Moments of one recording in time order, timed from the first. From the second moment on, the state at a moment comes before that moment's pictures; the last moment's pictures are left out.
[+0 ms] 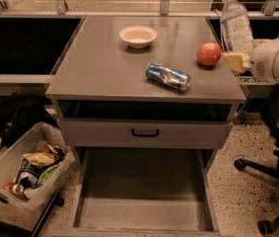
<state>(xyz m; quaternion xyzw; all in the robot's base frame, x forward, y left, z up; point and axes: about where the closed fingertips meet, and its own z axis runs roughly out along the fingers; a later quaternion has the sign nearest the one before) 0.627 -0.273 0.952 -0.22 0.79 0.01 0.57</state>
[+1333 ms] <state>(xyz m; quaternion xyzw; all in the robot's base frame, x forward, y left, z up) 0.724 -0.186 0.938 -0.31 0.78 0.07 0.54</state>
